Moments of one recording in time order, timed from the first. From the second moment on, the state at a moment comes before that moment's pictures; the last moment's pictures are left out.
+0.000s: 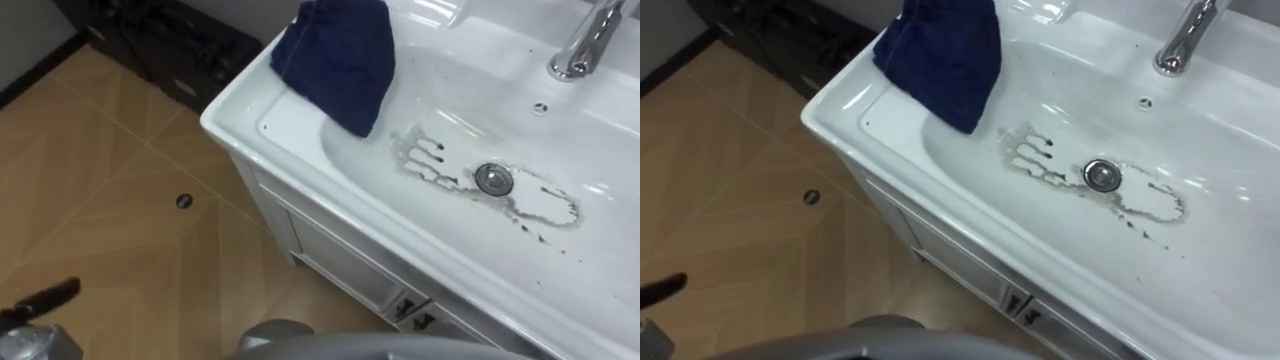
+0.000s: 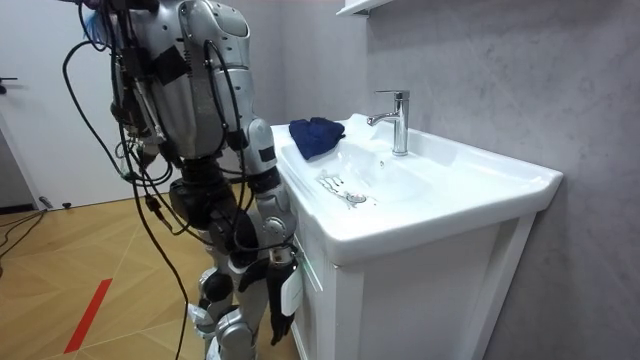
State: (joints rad) left arm 0.20 0.31 0.56 0.45 -0.24 0.09 0.55; right arm 0.11 -0.30 0.04 1.35 -0.20 0.18 0.20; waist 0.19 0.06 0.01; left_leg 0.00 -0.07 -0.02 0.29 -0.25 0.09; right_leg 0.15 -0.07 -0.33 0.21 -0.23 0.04
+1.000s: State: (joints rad) left arm 0.03 0.35 0.36 -0.28 0.21 0.01 0.61; right arm 0.12 -0.31 0.05 1.36 -0.16 0.12 0.22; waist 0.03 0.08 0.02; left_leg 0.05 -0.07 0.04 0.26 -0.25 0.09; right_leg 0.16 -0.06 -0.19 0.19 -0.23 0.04
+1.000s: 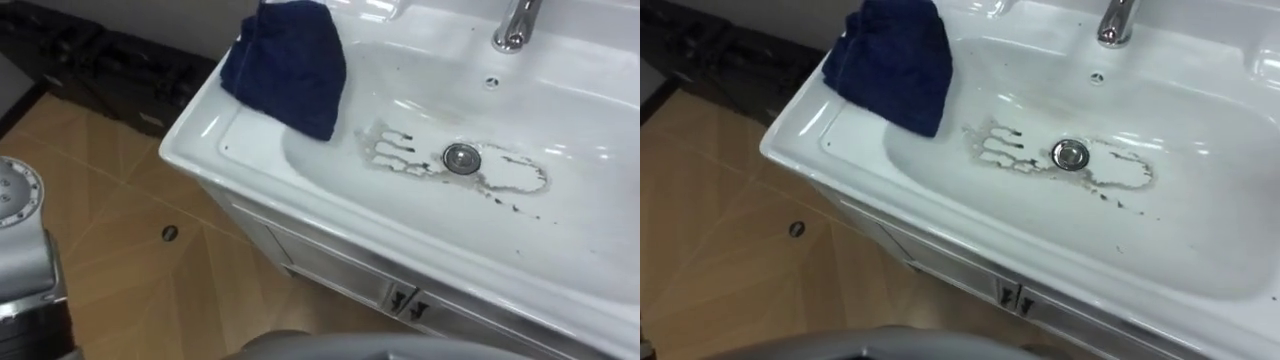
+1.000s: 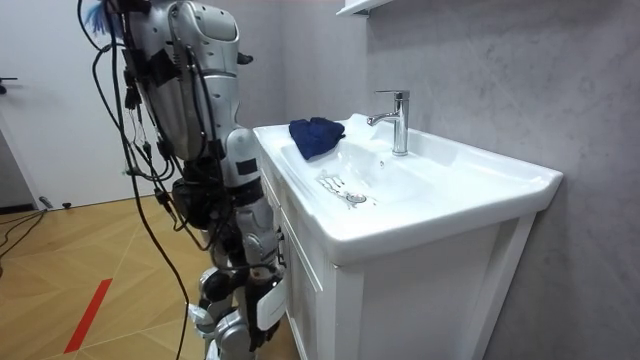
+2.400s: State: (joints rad) left arm -0.08 0.35 0.07 0.10 0.25 0.09 0.27; right arm 0.14 -0.31 -0.02 1.33 -0.09 0.20 0.24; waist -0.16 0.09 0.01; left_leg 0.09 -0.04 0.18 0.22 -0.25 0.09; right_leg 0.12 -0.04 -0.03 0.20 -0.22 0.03
